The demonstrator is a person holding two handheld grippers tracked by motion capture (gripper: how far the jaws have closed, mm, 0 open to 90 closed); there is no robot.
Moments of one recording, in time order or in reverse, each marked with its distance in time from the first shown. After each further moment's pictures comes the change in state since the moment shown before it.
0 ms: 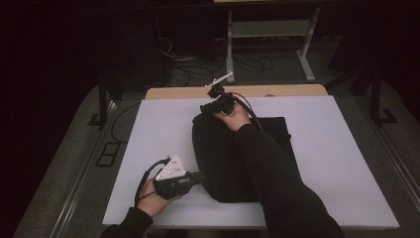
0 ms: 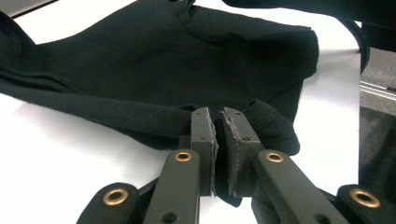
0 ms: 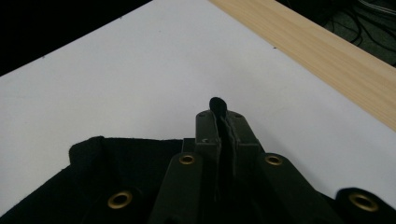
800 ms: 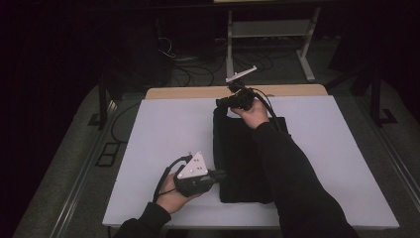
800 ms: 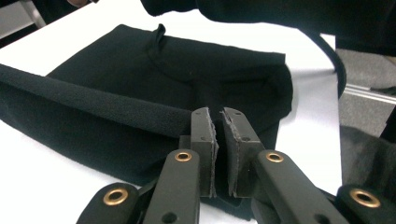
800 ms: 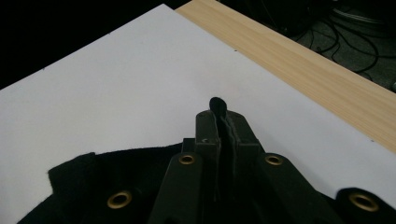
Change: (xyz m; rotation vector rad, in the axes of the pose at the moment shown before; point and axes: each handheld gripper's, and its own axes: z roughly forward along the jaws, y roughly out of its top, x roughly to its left) left arm -0.021 0.036 0.033 -0.037 -0.058 0.066; right arm -0.029 -0.018 -0.050 -0.068 -0.025 0.046
